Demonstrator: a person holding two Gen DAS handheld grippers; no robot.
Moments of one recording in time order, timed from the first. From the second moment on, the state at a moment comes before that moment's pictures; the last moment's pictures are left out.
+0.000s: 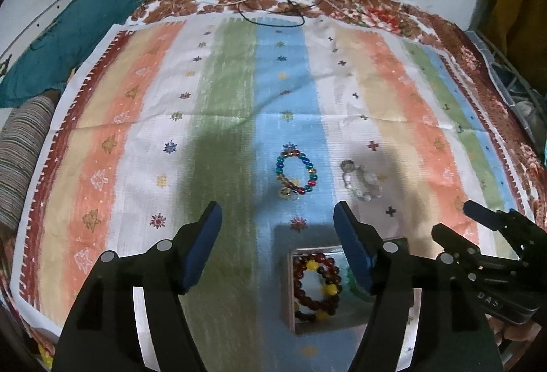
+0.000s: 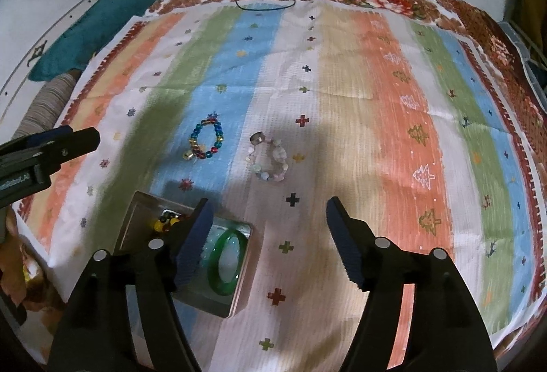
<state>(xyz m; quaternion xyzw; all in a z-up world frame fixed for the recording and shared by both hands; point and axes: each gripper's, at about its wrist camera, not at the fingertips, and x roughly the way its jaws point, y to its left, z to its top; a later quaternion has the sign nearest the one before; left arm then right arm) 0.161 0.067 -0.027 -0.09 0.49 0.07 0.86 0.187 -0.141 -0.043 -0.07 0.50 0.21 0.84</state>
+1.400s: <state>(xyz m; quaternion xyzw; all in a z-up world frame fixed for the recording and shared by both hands) 0.239 0.056 -0.116 -0.03 0.59 0.06 0.81 0.261 -0.123 -0.101 -0.09 0.54 0.18 0.81</state>
